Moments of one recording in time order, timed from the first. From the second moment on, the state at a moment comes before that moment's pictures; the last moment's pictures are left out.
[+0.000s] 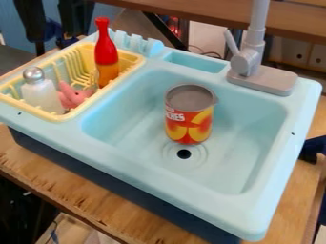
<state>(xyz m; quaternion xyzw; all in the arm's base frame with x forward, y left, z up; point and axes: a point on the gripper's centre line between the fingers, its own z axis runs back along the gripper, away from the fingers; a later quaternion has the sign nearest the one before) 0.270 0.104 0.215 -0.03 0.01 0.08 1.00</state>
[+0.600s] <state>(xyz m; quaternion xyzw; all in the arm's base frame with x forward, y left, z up) 0.233 0.120 0.207 -0.03 0.01 0.04 1.00</state>
